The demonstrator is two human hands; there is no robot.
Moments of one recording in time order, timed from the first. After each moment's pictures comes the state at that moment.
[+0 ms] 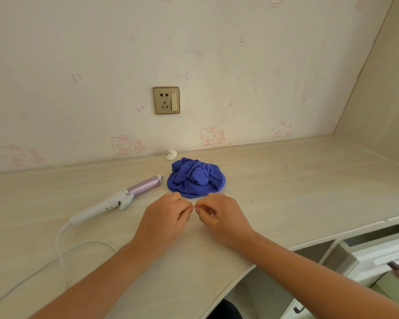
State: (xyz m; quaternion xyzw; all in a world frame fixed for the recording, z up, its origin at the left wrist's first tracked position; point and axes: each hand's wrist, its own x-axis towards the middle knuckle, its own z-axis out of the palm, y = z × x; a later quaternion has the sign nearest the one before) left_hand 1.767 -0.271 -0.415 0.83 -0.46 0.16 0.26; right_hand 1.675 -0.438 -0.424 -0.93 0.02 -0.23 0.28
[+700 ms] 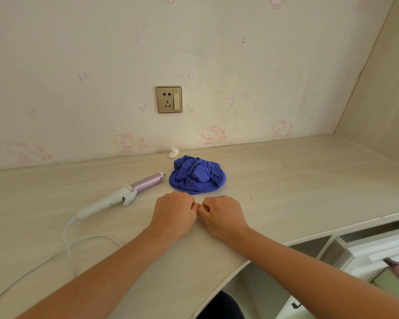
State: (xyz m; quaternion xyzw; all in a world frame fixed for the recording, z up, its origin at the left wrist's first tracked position) left_hand 1.763 -0.303 -0.413 0.92 -0.36 0.12 0.10; right_hand 1.685 -0.433 -0.433 -0.96 0.14 -0.18 0.15
